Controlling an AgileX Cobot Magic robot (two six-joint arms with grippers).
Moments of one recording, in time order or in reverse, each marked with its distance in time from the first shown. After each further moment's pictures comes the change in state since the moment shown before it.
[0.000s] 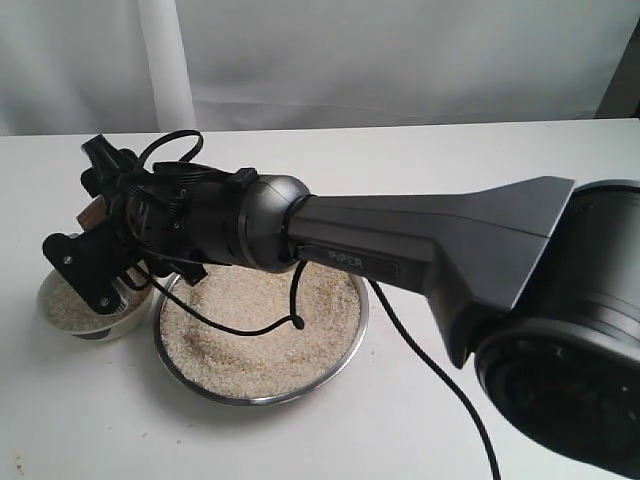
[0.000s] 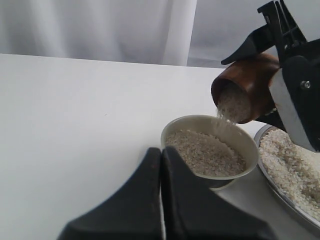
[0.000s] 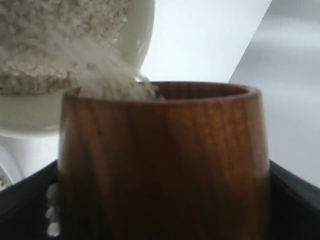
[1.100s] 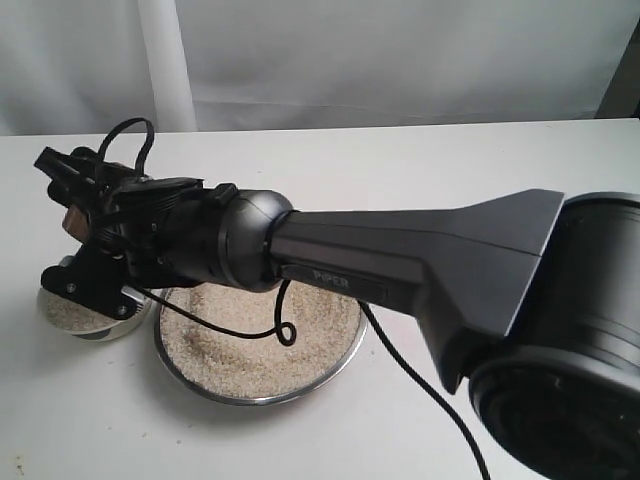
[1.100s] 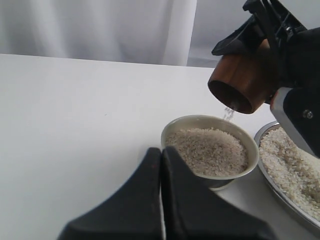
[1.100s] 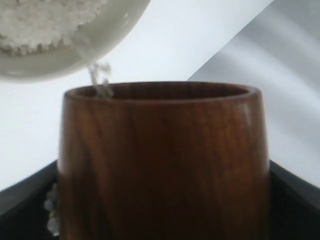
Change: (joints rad) left arm 0.000 0.000 0.000 0.000 0.000 0.000; right arm 0.044 0.000 -0.002 -0.398 0.013 -0.005
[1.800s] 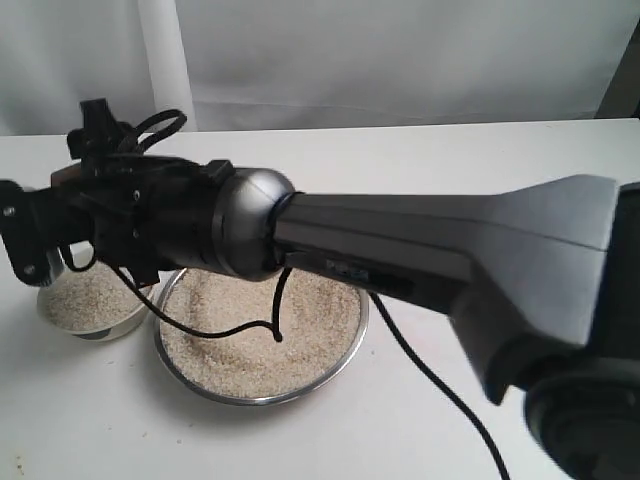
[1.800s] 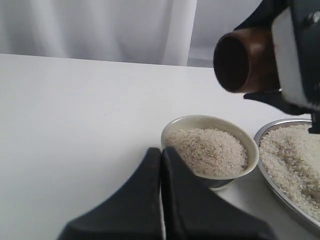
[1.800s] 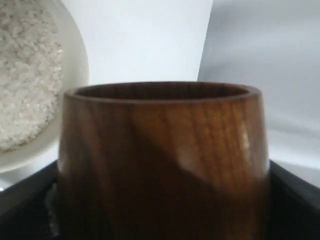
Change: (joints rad) left arm 0.000 0.000 0.000 0.000 0.000 0.000; right arm 0.026 -0.071 0.000 0.221 0.123 0.550
